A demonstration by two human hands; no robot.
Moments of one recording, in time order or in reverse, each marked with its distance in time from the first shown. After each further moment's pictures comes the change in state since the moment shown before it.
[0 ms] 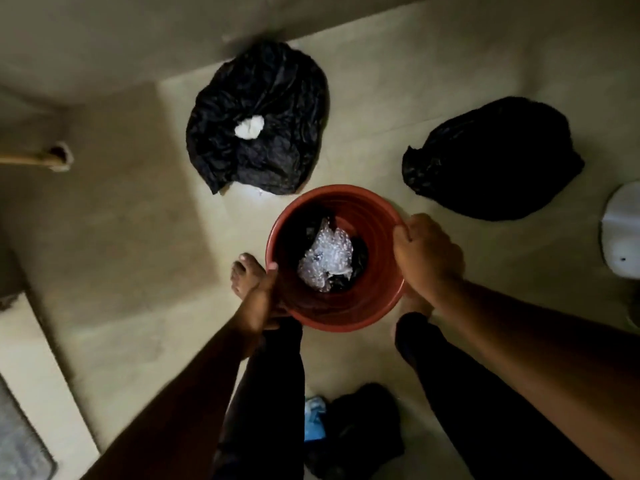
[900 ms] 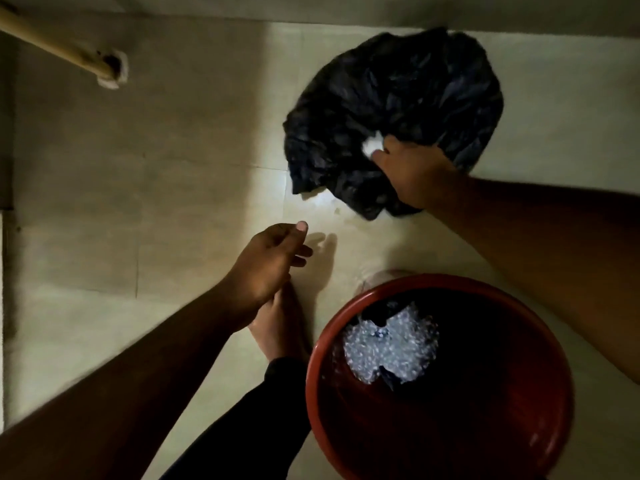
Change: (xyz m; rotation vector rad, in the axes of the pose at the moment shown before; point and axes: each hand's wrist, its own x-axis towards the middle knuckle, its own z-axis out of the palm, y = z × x) left_hand 0.123 0.057 -0.069 -0.162 0.102 0.261; right_hand 0.240 -0.233 0.153 -0.961 0.071 -1.181
